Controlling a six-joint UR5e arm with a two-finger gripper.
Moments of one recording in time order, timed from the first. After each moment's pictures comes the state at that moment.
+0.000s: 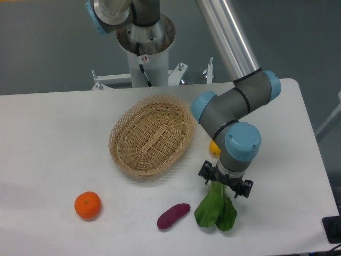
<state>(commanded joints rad) 2.53 -2.20 -1.55 -0.89 1.53 1.03</state>
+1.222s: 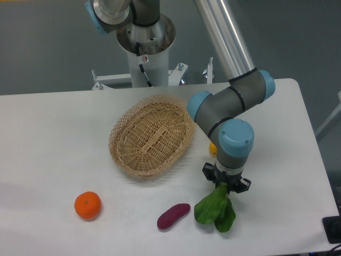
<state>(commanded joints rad) 2.54 -2.17 -1.52 -0.96 1.56 1.04</state>
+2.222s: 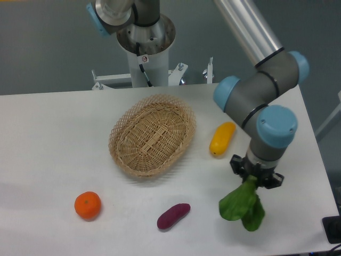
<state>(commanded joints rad) 2.64 -2.18 -1.27 -1.15 1.56 1.18</state>
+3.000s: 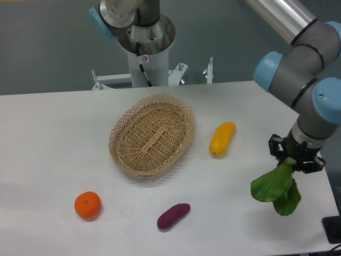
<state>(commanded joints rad) 2.73 -2.21 -1.12 -1.32 1.54 1.39</state>
